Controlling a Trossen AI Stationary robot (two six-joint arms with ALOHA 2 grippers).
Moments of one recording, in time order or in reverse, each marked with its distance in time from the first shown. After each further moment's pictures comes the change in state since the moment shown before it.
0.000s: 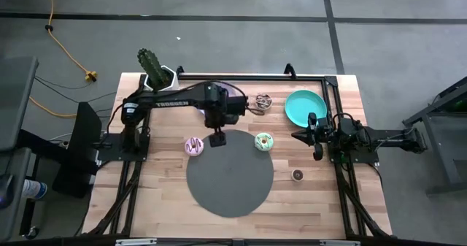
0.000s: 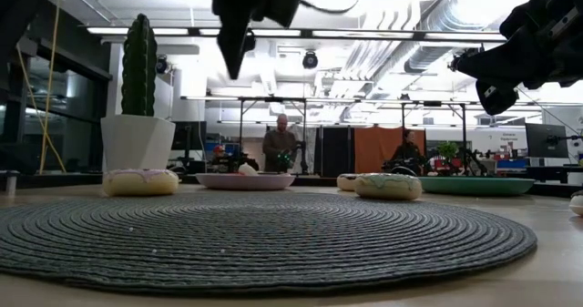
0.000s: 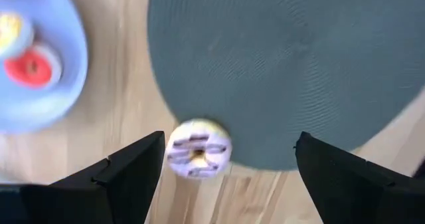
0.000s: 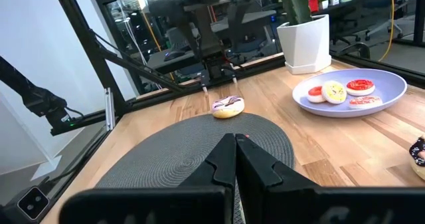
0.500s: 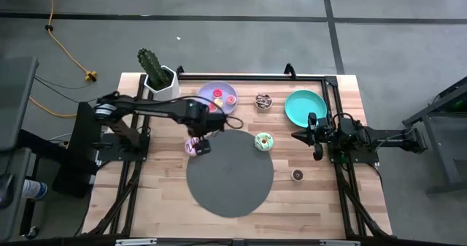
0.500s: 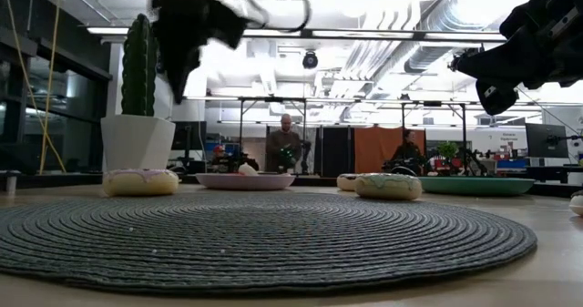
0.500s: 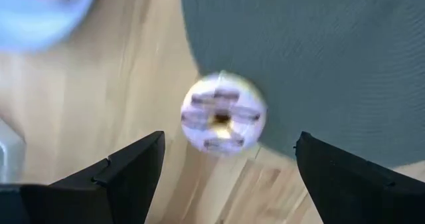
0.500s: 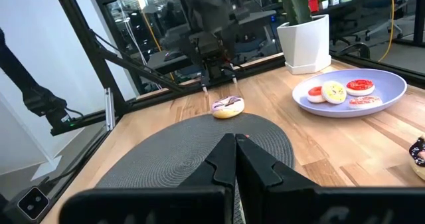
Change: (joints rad) left arm -0.083 -0.293 -0.549 0.253 -0.152 -0.198; right arm 0.000 0.002 0.000 0.000 0.000 0.000
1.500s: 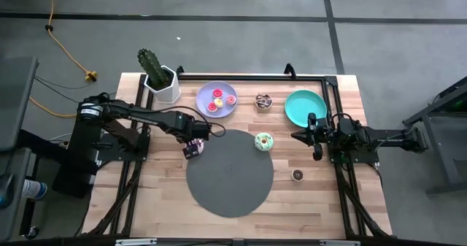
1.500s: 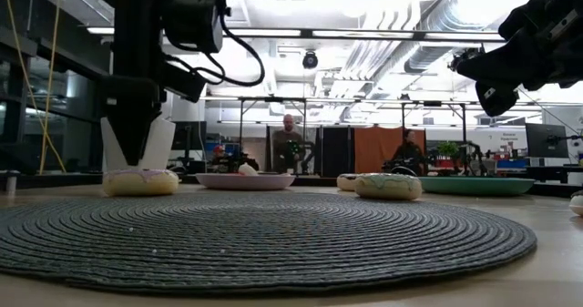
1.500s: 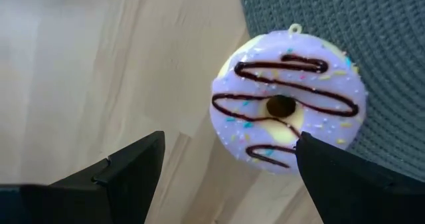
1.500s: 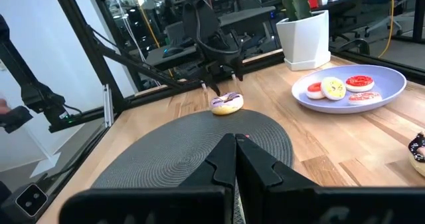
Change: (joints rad) left arm -0.004 -0.132 -0.467 0.334 -0.086 -0.068; right arm 0.000 0.013 0.000 0.000 0.000 0.000
